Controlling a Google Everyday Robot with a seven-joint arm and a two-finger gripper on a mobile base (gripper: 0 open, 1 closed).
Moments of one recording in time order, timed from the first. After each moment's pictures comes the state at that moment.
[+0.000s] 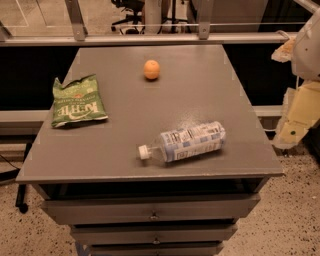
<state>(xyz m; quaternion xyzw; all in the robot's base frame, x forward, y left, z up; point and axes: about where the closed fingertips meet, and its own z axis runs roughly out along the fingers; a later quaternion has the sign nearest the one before) 0.438 -0.217 0.976 -0.60 0.78 -0.03 0.16</state>
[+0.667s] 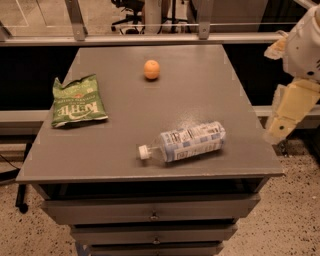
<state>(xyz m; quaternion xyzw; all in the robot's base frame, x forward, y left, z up) 0.454 -0.207 0.972 -0.61 0.77 -0.03 0.18</state>
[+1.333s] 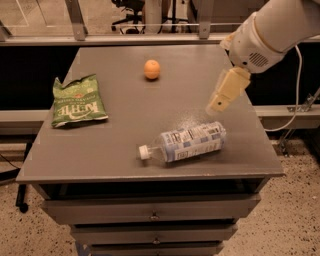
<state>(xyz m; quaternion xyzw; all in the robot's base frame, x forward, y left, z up) 0.548 -0.142 0.948 -0.59 0.75 0.03 0.29</state>
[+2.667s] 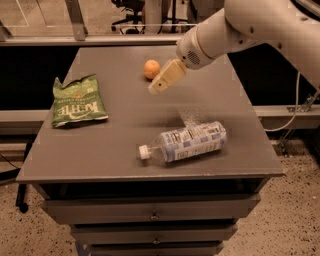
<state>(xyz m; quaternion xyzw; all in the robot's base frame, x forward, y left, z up) 0.659 -0.029 0.916 -0.51 0.75 0.15 0.39</state>
